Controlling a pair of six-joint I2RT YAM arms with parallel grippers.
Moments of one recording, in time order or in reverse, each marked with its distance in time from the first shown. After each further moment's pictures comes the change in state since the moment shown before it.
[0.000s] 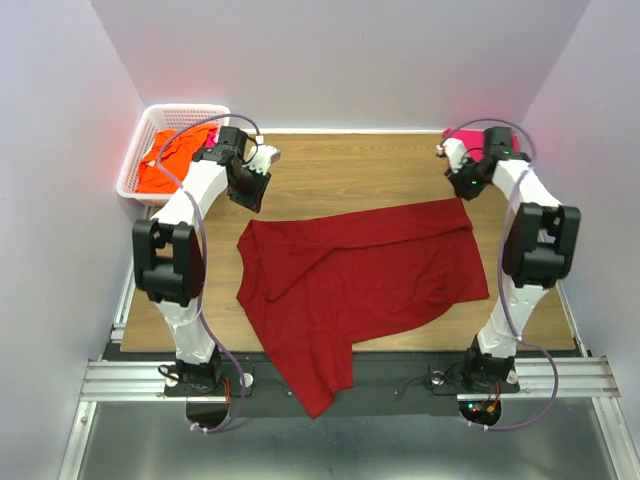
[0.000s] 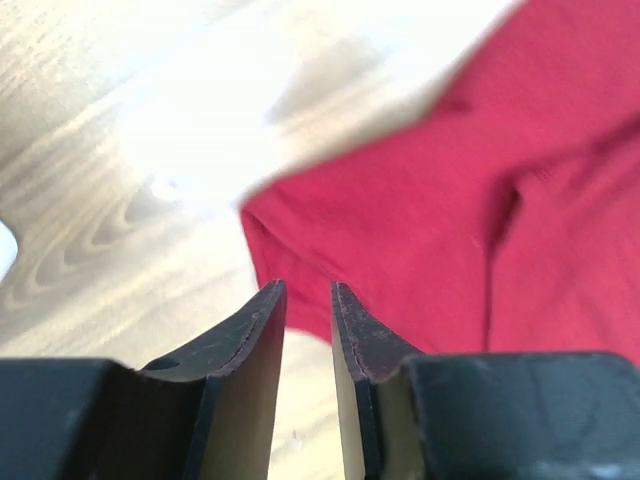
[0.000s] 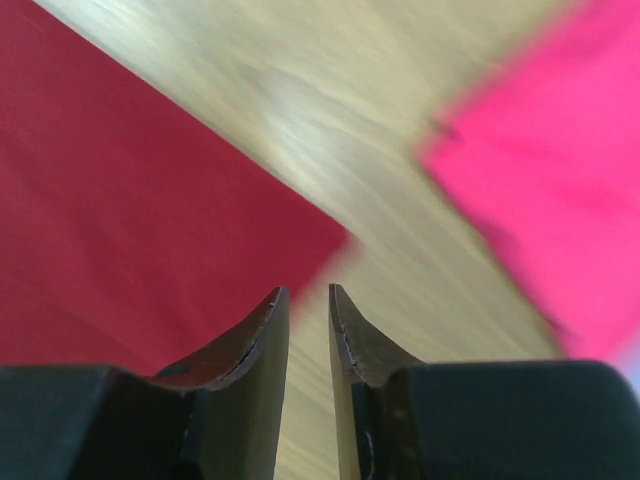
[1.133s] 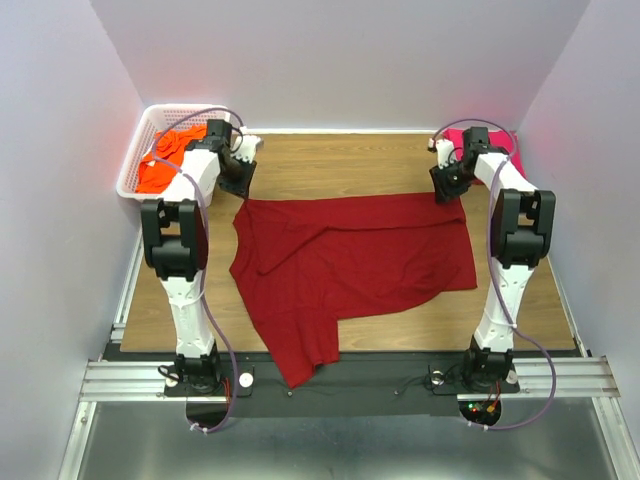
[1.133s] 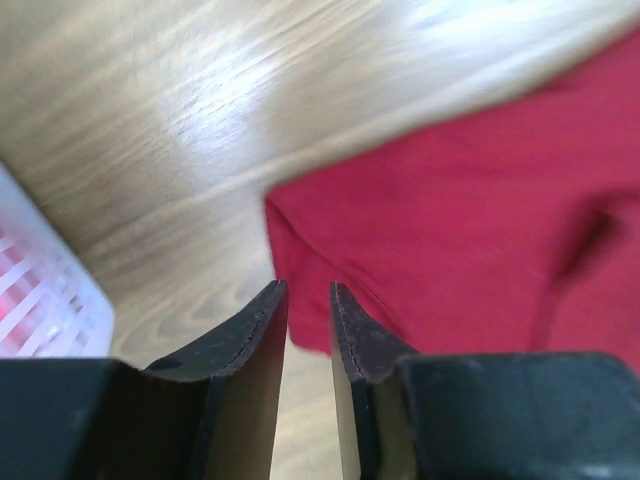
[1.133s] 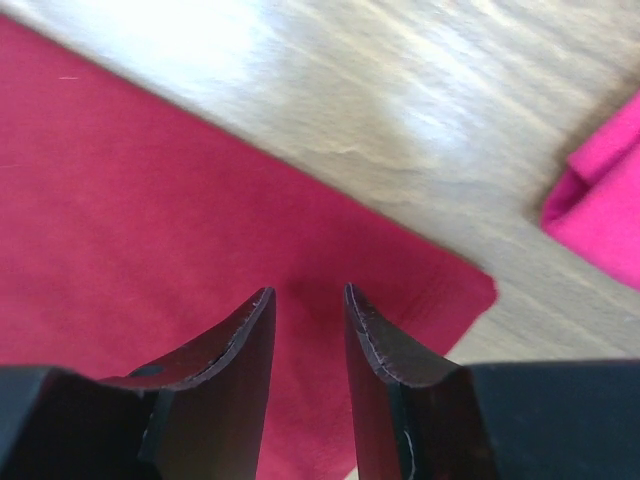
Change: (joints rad) left arm 0.113 0.274 0.203 0.062 -0.010 0.005; right arm 0.075 0.262 0.212 -0.092 0.010 0.381
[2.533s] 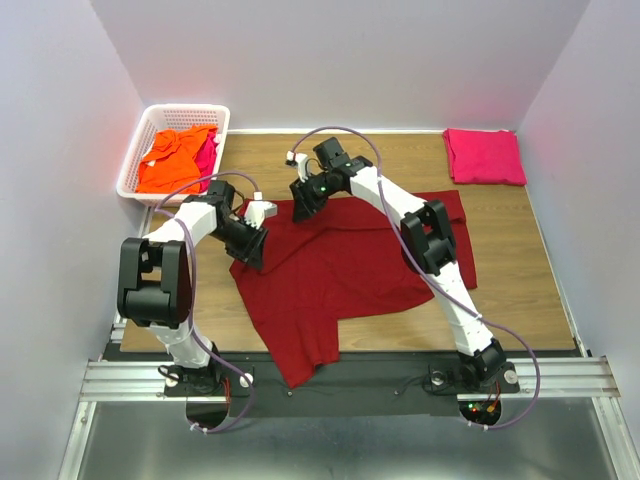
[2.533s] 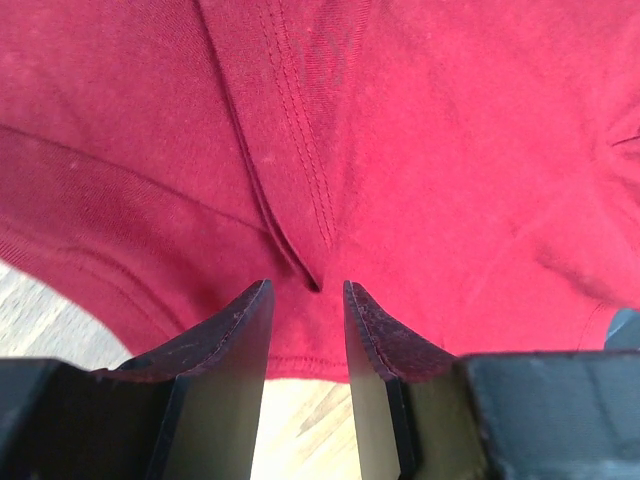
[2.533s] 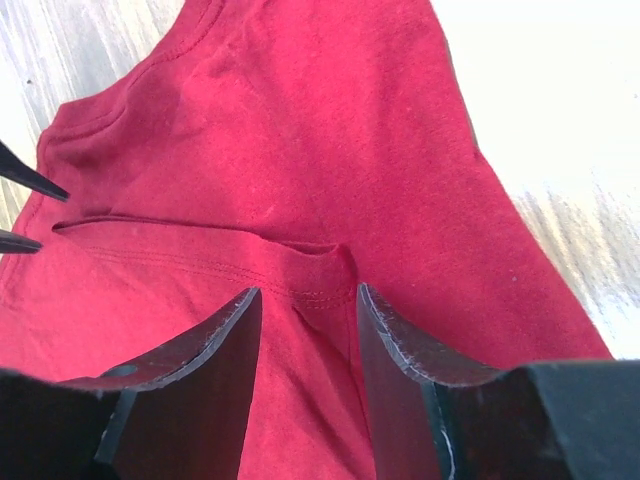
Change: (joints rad) left arm -0.039 -0.446 -0.710 -0.010 0.312 0.166; right arm 0.657 0.327 0.492 0.058 -0.366 0.413
